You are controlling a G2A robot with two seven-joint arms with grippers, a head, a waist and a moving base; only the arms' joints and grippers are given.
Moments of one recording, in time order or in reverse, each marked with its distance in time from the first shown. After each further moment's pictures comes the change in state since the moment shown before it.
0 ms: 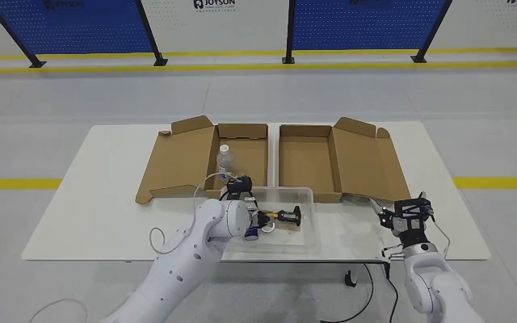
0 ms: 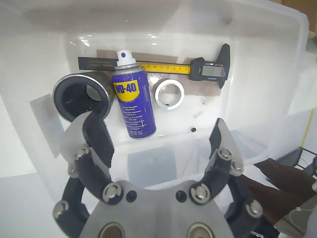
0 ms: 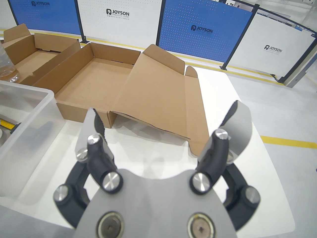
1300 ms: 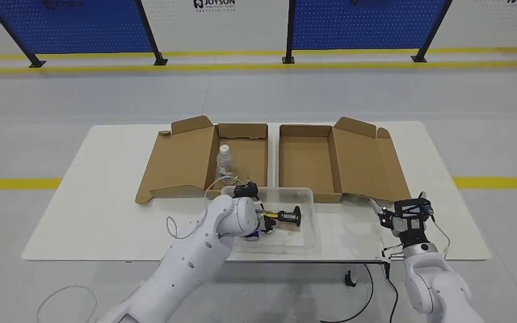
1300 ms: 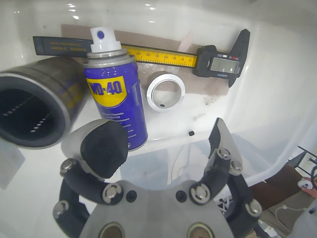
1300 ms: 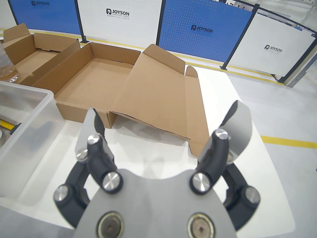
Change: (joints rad) left arm -0.074 -0.046 0.068 0.174 -0.128 0.032 0.032; right arm 0.000 0.000 0.000 0.000 0.000 0.000 0.000
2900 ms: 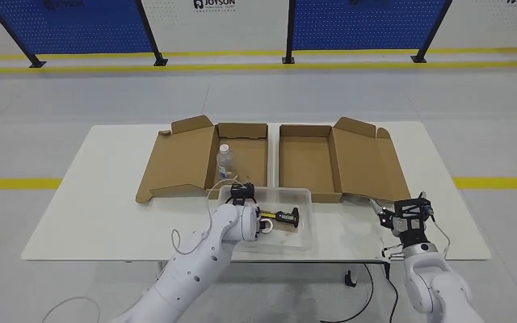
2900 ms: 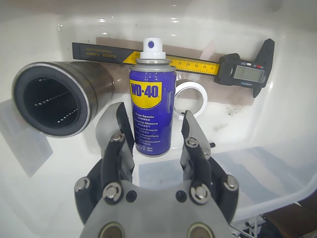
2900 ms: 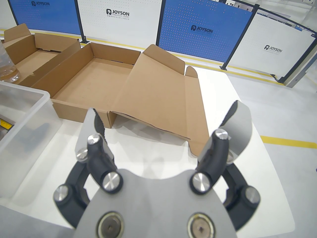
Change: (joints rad) left arm 0.070 -0.021 -0.040 -0.046 0.276 -0.043 -0.043; right arm 0.000 0.000 0.000 0.000 0.000 0.000 0.000
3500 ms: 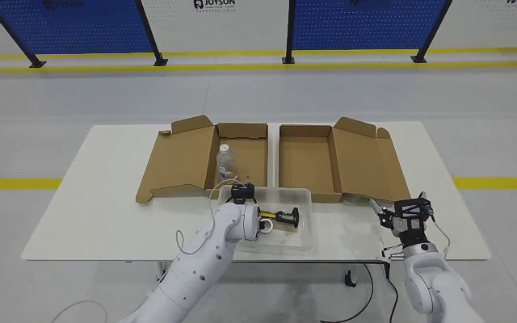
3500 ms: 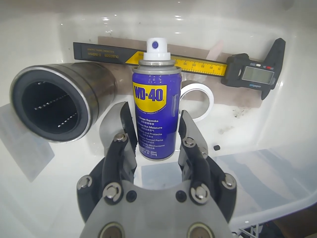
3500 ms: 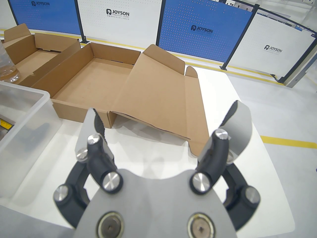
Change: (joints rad) left arm 0.016 -0.047 -0.050 0.033 0.089 -0.046 -0.046; right arm 0.000 0.000 0.000 0.000 0.000 0.000 0.000
